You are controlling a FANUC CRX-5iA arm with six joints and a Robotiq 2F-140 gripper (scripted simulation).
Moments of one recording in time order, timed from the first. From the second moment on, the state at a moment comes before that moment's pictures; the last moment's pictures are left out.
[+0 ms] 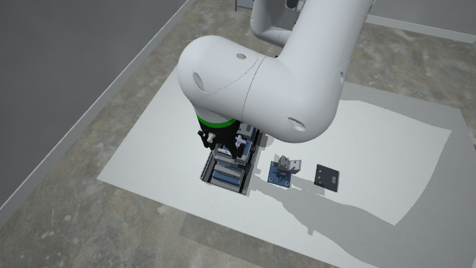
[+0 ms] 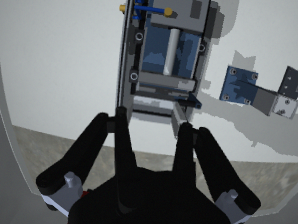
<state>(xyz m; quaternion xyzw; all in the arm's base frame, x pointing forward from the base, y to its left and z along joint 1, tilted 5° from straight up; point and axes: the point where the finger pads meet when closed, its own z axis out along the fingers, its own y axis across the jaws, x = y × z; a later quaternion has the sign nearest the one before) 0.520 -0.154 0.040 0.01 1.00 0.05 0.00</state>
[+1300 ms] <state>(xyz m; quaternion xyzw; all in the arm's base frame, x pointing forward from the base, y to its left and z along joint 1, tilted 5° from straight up) 0.520 -0.154 0.032 0.01 1.00 0.05 0.00</state>
